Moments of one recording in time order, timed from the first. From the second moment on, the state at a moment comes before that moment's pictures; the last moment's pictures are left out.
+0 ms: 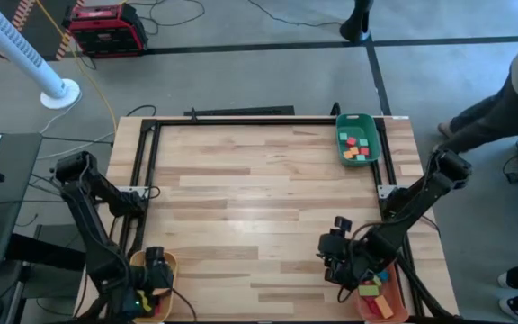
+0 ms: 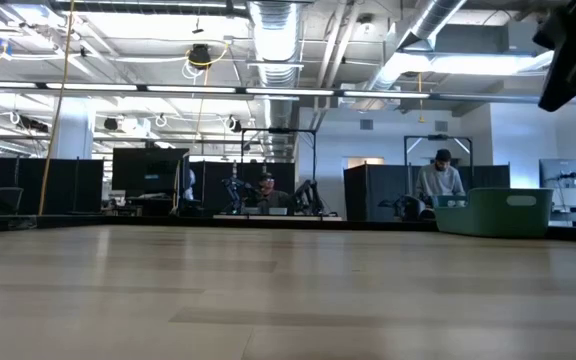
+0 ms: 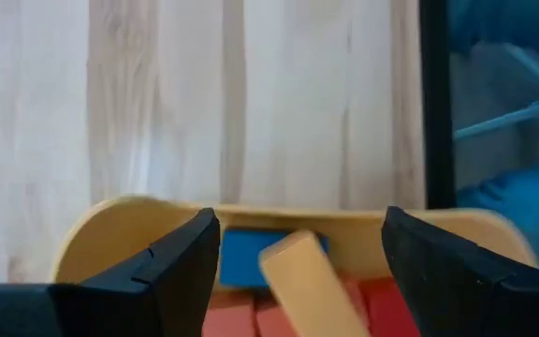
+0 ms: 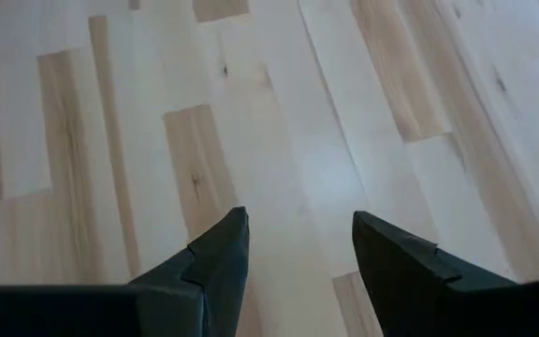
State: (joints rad) left arm -1.15 1.47 1.07 -0.84 -0.37 -1.11; right arm 0.77 1.50 1.07 -0.80 0.52 0.93
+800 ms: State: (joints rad) left arm -0.83 1.47 1.07 -0.63 -0.51 -0.88; right arm 0.71 1.47 1.15 -0.75 0.62 0.59
